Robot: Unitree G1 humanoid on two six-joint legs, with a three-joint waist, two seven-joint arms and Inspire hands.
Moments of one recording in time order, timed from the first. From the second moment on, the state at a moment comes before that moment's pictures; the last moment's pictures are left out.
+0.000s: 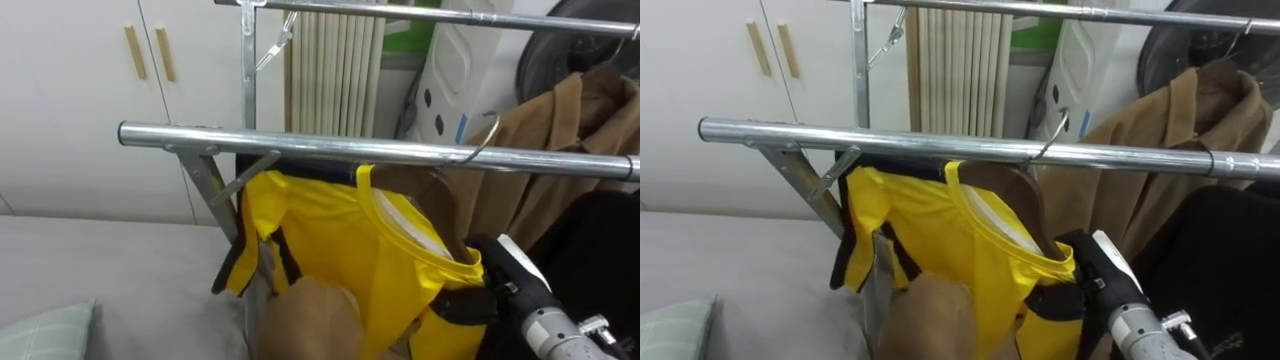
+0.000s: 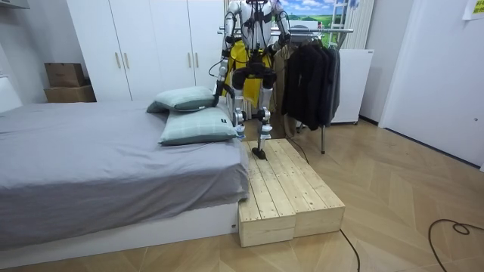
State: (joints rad) left arm 0.16 0.23 0.08 1.25 0.23 0.07 0.06; right arm -0.04 -0.40 0.04 0.19 -0.07 0.02 0.16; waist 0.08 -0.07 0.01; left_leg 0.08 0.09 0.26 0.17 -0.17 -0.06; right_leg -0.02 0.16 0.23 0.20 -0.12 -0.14
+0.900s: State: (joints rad) left arm 0.19 0.26 0.12 1.15 0.27 0.11 -0.01; right arm -0.19 -0.51 0.05 0.38 -0.13 0.09 0.36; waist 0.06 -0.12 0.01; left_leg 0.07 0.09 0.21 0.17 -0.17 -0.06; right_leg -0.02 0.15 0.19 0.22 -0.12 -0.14
